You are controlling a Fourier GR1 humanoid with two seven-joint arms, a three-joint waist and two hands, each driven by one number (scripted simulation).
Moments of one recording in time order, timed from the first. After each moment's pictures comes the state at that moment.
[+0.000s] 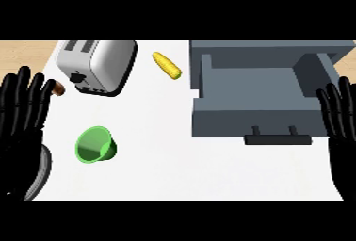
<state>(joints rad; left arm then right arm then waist) -0.04 0.13 -0.01 -2.10 0.02 0.01 0.02 0.02 -0.09 -0.02 -2.10 0.01 0.01 0.02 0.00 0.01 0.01</state>
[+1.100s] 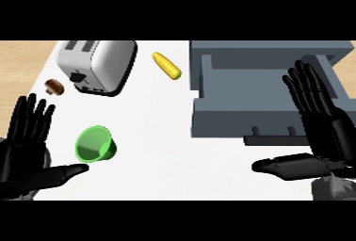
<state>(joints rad) 0.07 0.09 0.19 -1.81 0.23 -0.05 -0.04 -0.14 -0.13 -0.03 -1.90 -0.06 0.13 0.05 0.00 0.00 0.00</state>
